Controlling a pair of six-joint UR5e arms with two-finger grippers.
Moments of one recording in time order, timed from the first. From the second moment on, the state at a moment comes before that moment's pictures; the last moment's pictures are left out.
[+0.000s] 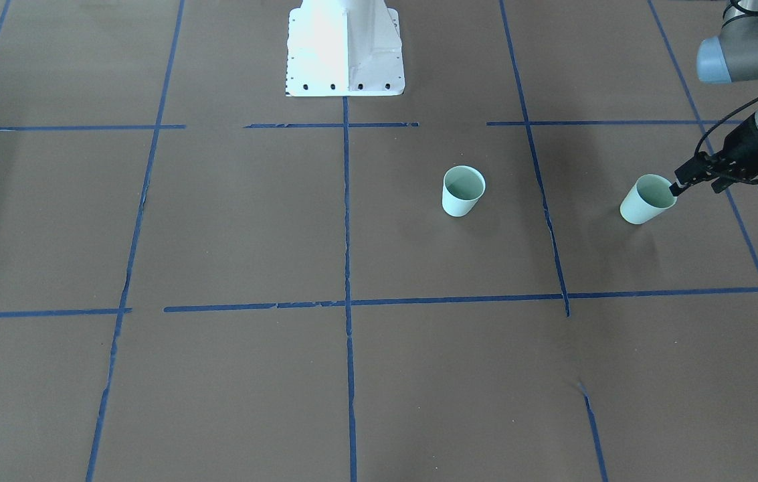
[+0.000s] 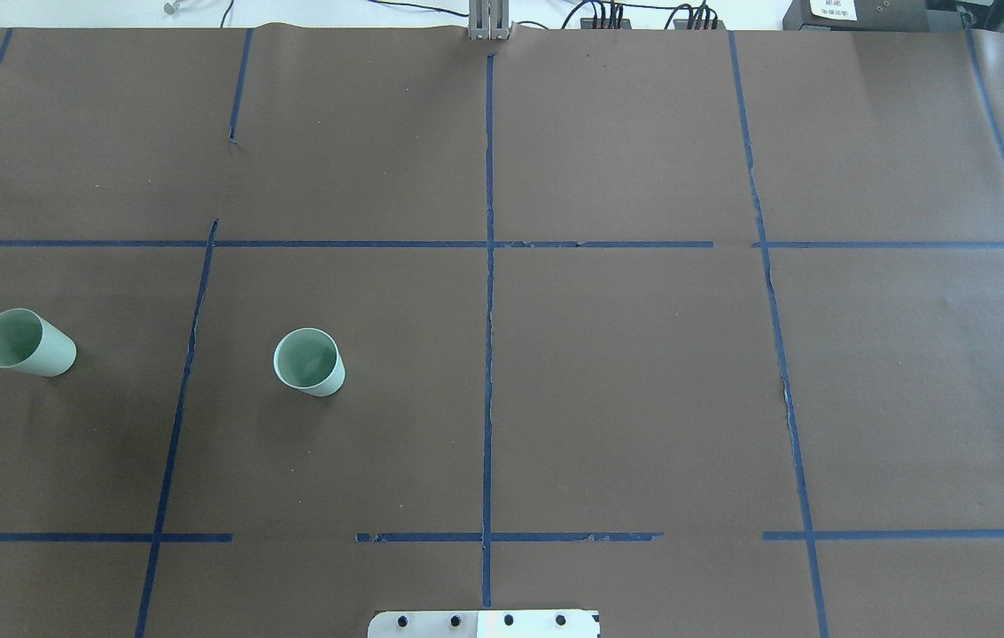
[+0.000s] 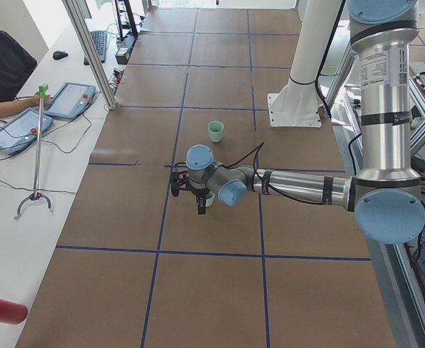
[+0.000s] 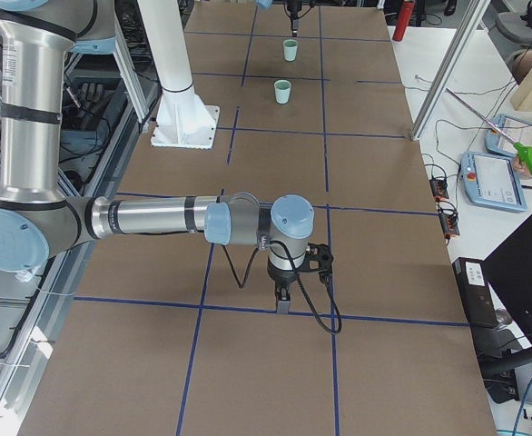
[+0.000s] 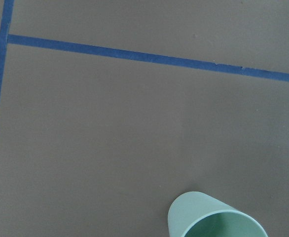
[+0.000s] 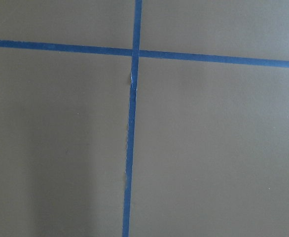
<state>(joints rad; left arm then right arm) -1.10 -1.45 -1.71 -2.12 -2.31 -0.81 1.55 -1.70 1.79 -1.68 2.26 -0.04</state>
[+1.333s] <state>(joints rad) -1.02 -1.49 -1.65 -2.12 -2.31 -0.81 1.55 -1.70 1.79 -1.68 2.26 -0.04</state>
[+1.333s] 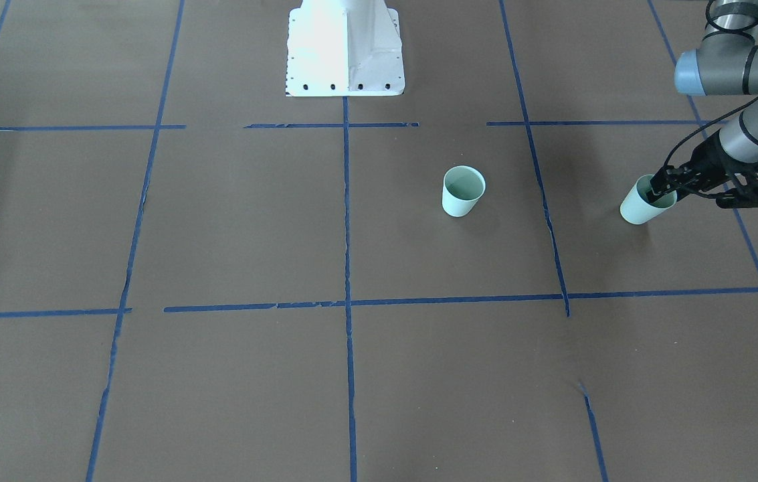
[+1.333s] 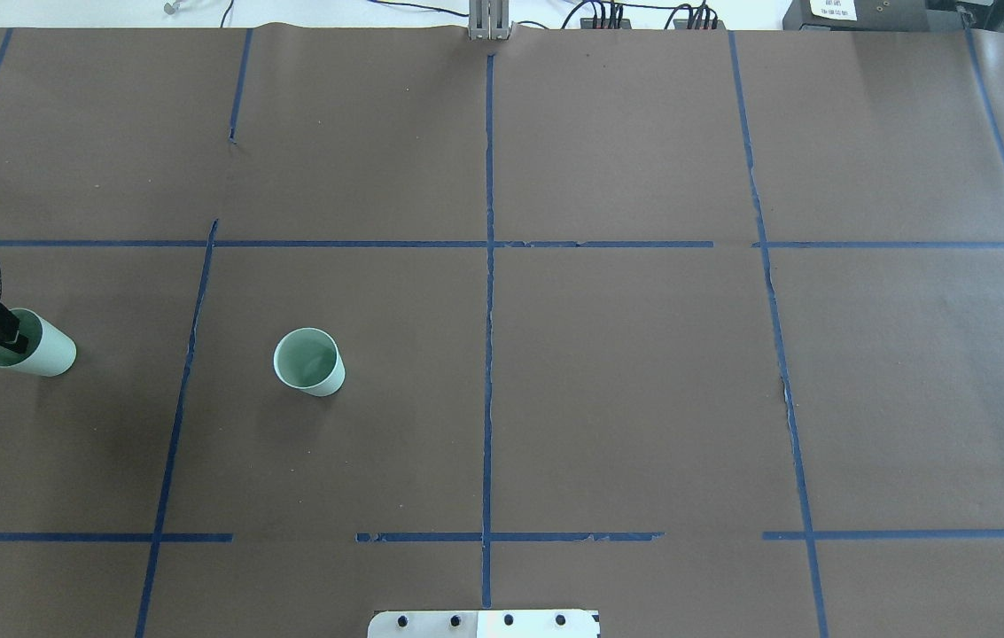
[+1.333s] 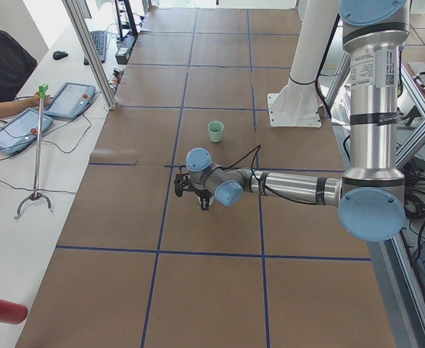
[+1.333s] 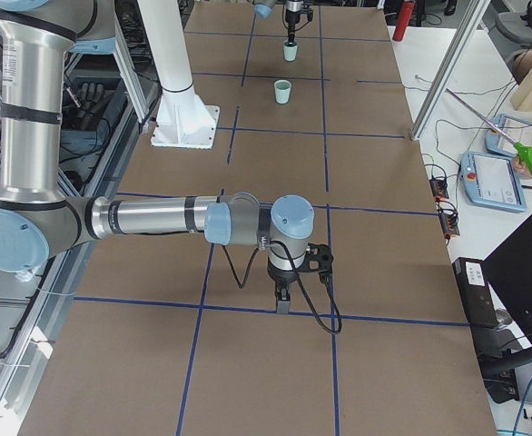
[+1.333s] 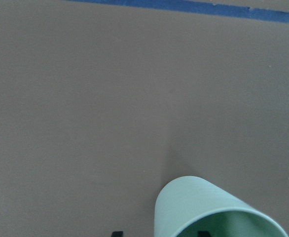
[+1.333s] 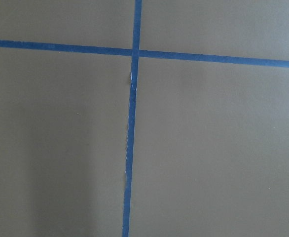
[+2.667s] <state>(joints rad) -1.12 -1.64 -2.14 -1.44 -2.32 -0.89 1.55 -1.70 1.79 -1.68 2.26 -0.04</state>
